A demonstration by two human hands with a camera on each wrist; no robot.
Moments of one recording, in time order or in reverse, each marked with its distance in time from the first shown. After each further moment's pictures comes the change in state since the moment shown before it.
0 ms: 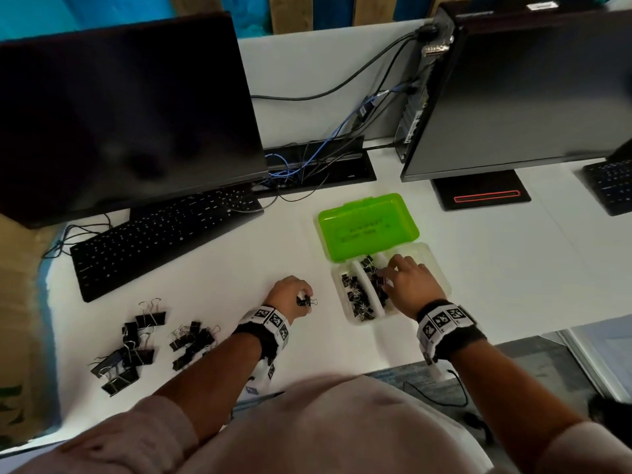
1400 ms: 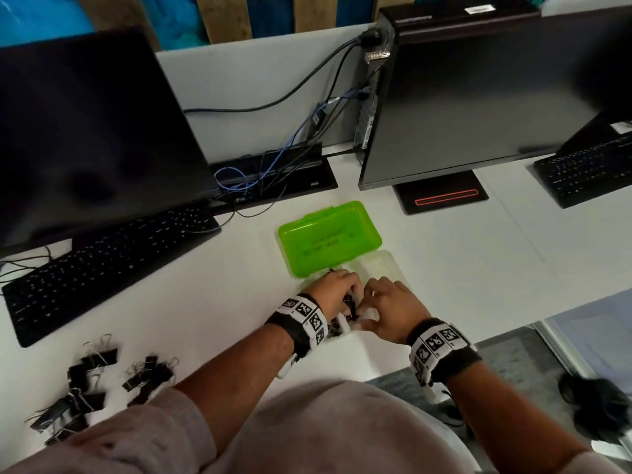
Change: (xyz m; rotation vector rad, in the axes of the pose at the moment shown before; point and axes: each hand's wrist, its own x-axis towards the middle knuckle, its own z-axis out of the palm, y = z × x) left_hand 0.049 0.135 0.037 0.149 -0.235 0.382; right_hand -0.023 0.039 -0.003 0.115 -0.103 -0.143
